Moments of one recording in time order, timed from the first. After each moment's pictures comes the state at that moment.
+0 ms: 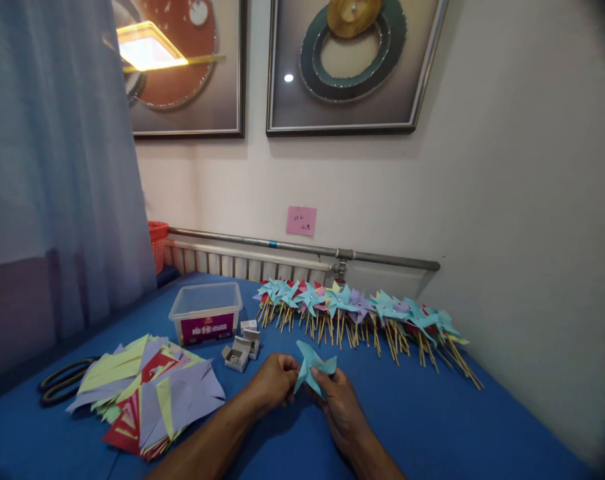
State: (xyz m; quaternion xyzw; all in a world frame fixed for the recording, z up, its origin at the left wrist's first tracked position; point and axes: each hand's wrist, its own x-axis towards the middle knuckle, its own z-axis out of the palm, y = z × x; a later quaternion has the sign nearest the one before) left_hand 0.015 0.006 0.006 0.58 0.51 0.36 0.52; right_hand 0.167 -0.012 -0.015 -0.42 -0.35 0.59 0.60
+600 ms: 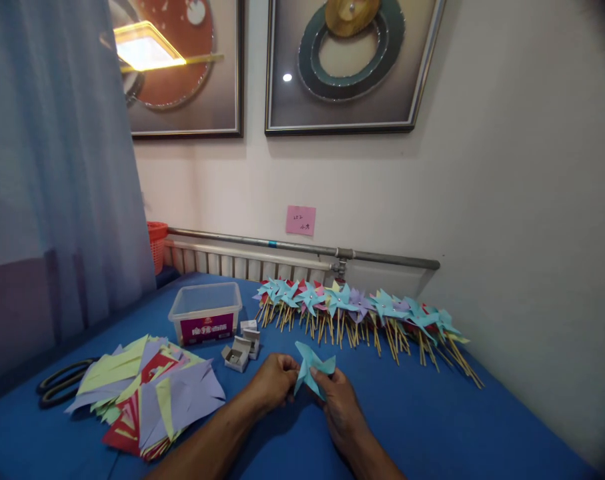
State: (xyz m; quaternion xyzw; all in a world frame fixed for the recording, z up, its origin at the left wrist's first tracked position) left_hand 0.015 0.005 0.005 0.57 0.51 0.36 0.53; right_hand 0.165 -0.007 -0.023 -0.41 -0.36 0.58 0.60
